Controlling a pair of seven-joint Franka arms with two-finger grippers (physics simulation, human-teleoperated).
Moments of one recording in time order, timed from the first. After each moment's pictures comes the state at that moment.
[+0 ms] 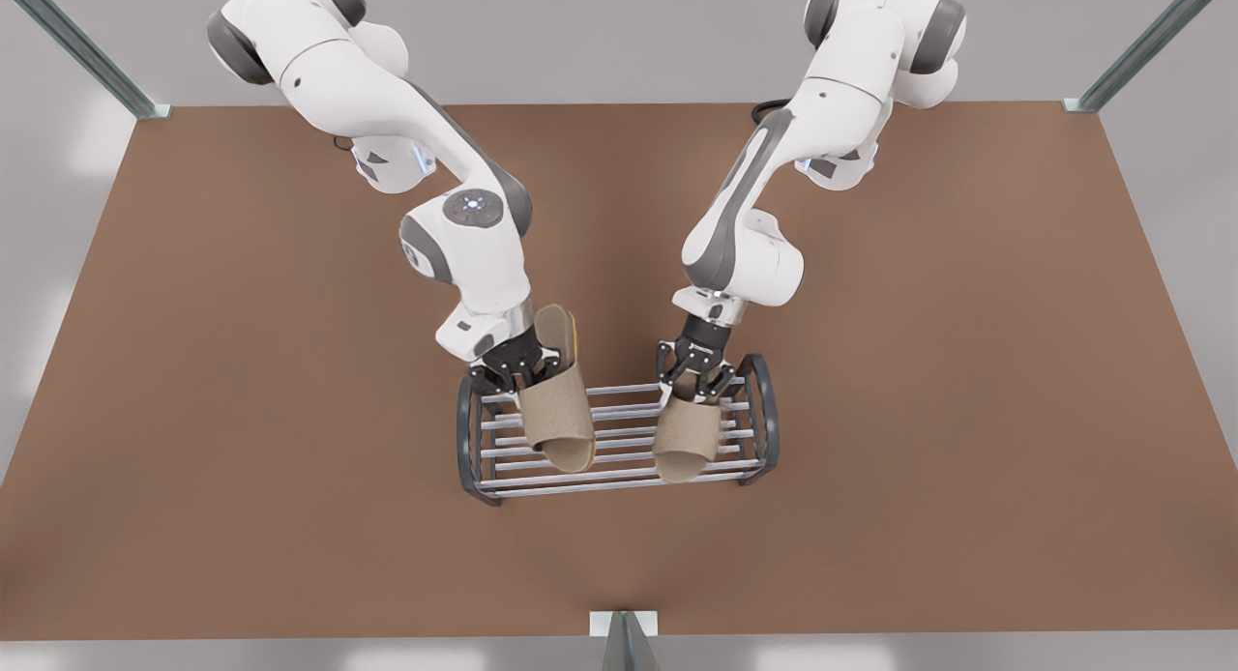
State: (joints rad) left arm -0.77 0.52 0.27 -1.67 2.41 3.12 -2.90; right arm 0.20 0.44 0.46 -1.56 -0.52 2.34 0.78
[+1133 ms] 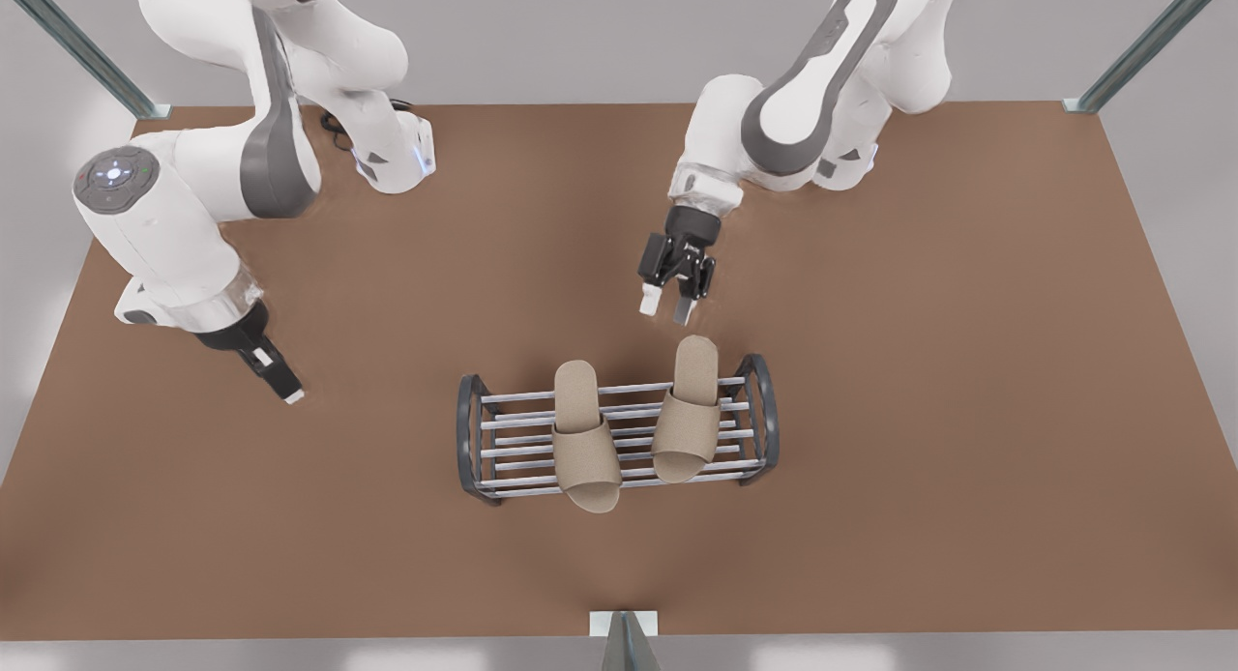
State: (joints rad) left arm -1.14 0.10 0.42 -1.72 1.23 2.68 -2.64; right arm 0.02 0.17 0.08 -1.47 -0.05 1.82 0.88
